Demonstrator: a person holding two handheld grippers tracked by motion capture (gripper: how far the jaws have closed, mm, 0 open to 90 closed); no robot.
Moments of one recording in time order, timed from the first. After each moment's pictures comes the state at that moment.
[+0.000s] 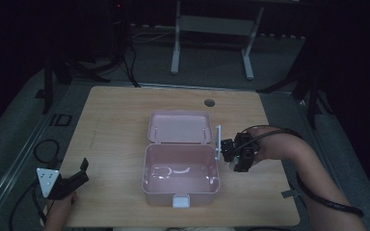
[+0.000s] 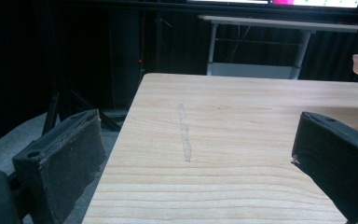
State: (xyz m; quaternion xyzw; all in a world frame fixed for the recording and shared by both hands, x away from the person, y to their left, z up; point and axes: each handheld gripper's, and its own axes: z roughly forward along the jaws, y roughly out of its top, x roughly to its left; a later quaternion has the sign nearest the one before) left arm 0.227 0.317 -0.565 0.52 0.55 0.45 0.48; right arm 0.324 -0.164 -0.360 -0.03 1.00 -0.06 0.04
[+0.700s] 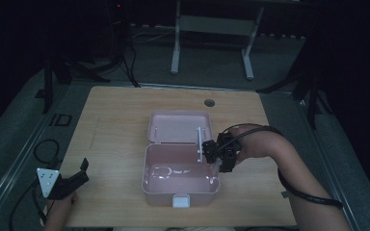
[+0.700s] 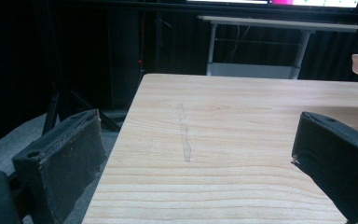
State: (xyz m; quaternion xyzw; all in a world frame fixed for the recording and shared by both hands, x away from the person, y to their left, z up) left arm 0.227 0.317 -0.565 0.52 0.55 0.45 0.48; right arm 0.322 -0.118 -0.364 -0.07 0.99 -0.06 0.03
